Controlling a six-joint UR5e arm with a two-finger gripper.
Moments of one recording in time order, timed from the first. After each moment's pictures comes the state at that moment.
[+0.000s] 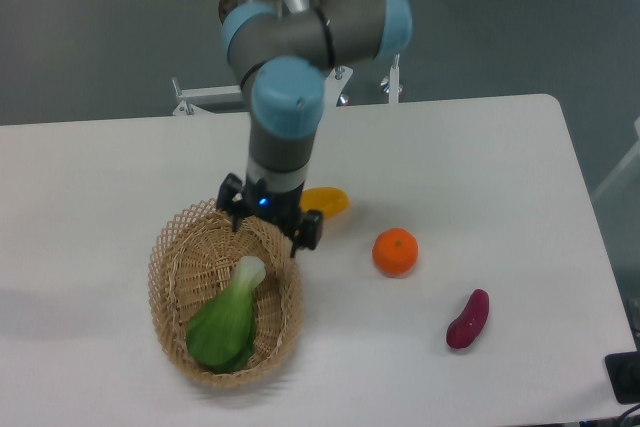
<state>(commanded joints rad) 2.22 -1.90 -1.80 -0.90 1.39 0.62</state>
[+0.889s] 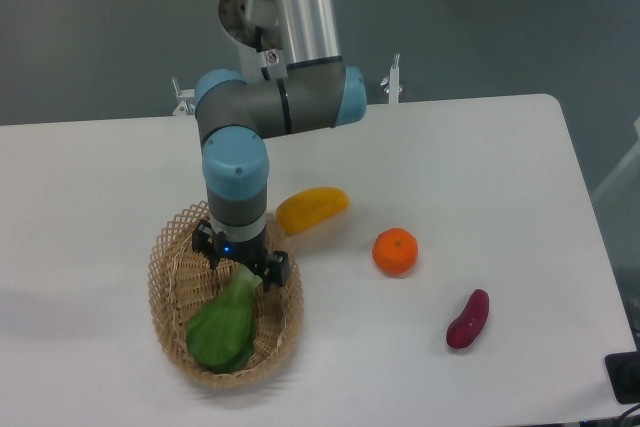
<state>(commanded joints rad) 2.16 -2.02 -1.81 -0.76 1.50 0.60</state>
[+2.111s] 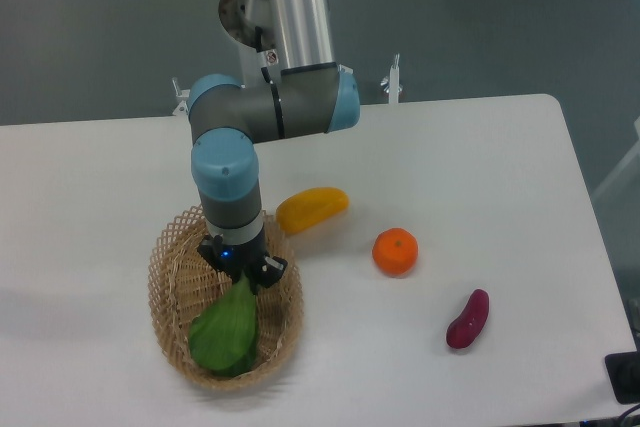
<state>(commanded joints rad) 2.21 -1.94 -1.78 -0.75 1.52 0.56</state>
